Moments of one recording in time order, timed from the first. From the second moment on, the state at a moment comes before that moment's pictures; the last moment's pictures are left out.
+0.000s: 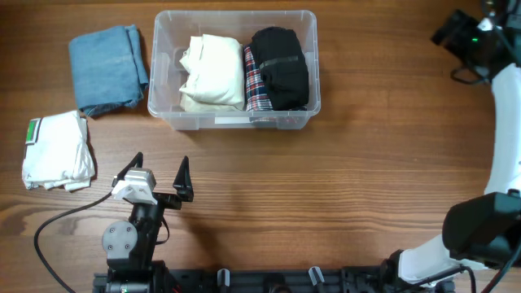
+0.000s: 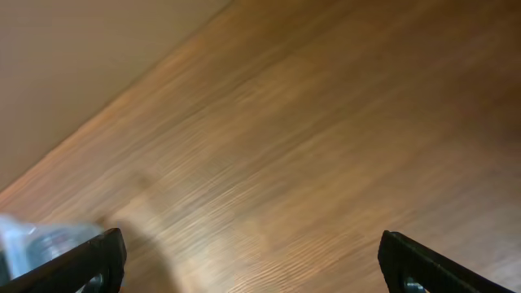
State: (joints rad) left arm 0.02 0.01 0.01 -0.06 0.18 -0.16; right arm -0.28 1.75 1.77 -0.93 0.00 0.39
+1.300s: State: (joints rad) left arm 0.56 1.46 1.23 -0.32 0.61 -0.45; right arm -0.32 1.77 1.77 -0.94 0.00 0.41
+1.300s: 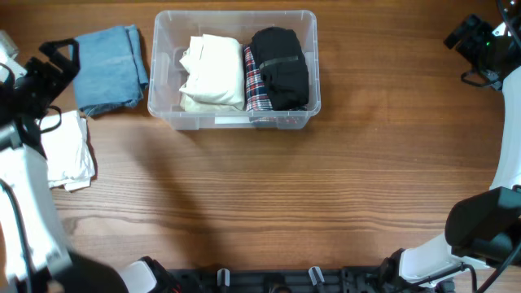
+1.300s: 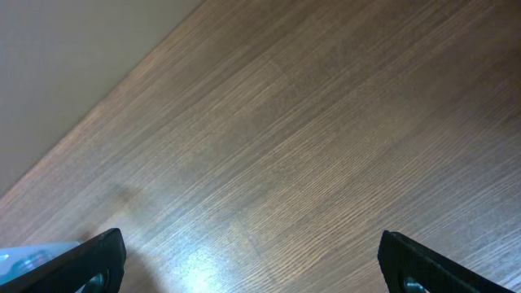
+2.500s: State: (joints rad) left arm 0.47 2.19 1.47 -0.16 0.42 -0.21; right arm -0.32 1.77 1.77 -0.94 0.00 0.41
